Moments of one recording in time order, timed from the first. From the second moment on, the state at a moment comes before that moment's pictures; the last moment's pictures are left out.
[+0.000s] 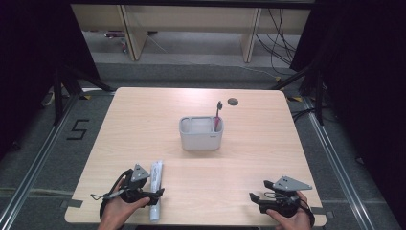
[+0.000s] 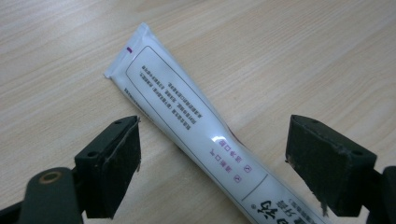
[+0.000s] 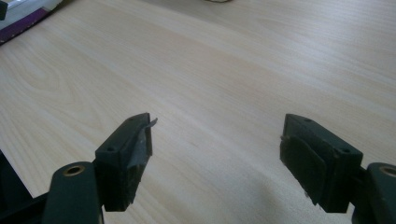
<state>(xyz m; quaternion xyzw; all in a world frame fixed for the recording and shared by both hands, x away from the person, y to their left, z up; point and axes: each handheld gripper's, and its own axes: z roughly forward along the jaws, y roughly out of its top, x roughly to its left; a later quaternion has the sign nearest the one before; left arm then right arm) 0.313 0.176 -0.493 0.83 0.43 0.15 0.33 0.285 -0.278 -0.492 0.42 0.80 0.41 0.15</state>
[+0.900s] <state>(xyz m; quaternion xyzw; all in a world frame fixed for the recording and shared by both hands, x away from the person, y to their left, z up) 0.320 0.167 -0.499 0.86 0.39 0.13 0.29 0.285 -0.276 -0.492 0.42 0.80 0.41 0.13</state>
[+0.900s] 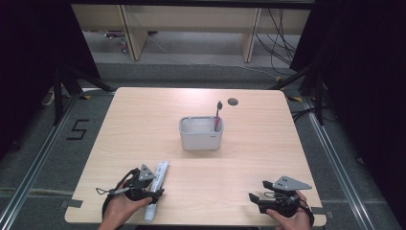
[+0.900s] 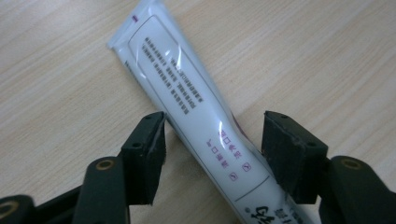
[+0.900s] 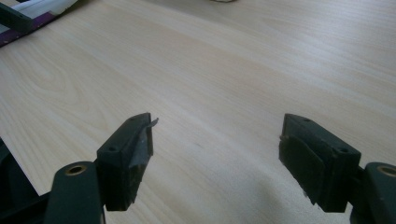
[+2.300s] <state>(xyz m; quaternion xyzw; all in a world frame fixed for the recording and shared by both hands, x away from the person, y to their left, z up) 0.351 0.150 -0.484 0.94 0.30 0.06 0.15 0.286 -0.275 -0.491 0.41 0.80 0.42 0.14</state>
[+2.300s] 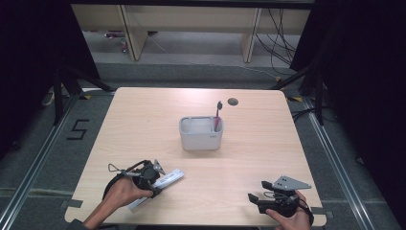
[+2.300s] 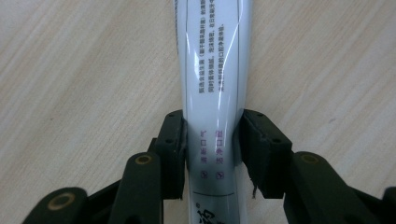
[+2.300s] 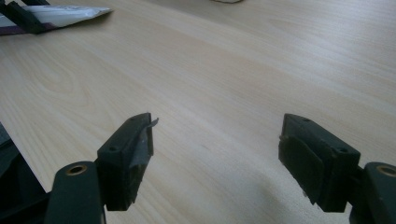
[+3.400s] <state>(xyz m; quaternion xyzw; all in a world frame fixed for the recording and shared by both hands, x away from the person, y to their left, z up) 0.365 0.136 -0.478 0.96 0.27 0.02 0.09 0.287 -0.276 -0.490 0.41 0.80 0.42 0.14</state>
